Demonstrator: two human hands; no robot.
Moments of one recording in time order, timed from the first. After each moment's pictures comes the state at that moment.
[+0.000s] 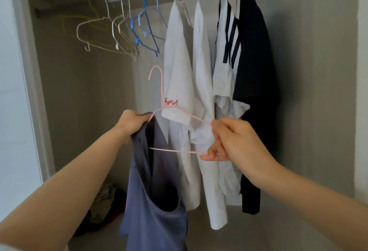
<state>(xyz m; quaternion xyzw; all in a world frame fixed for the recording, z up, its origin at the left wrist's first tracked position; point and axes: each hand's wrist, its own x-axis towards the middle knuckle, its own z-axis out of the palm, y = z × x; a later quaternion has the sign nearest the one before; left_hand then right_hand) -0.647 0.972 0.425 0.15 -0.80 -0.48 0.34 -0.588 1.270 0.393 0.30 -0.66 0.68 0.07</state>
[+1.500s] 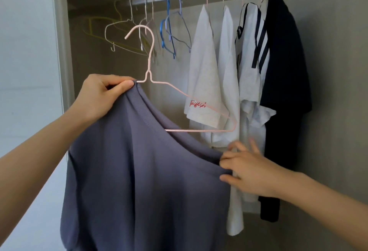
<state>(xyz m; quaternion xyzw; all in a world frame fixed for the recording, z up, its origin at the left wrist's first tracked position) -0.518 0.926 0.483 -0.10 -0.81 -0.21 0.54 -0.631 1.254 0.365 0.42 -0.89 -0.08 0.19</state>
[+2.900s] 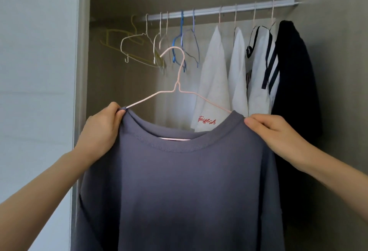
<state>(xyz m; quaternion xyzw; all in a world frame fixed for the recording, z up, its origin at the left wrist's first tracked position) -0.527 0.896 0.430 0.09 -0.83 -0.09 0.55 -0.625 1.269 0.448 0.40 -0.75 0.49 0.19</state>
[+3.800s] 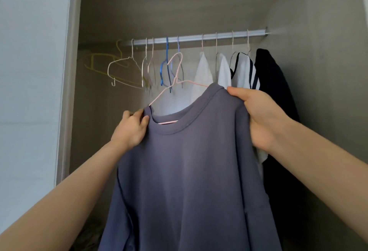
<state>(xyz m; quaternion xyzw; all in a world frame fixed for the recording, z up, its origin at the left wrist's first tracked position) -0.615 0.915 0.502 0.06 -0.88 -0.17 0.44 -0.553 1.218 0.528 0.27 -0.50 0.82 -0.02</state>
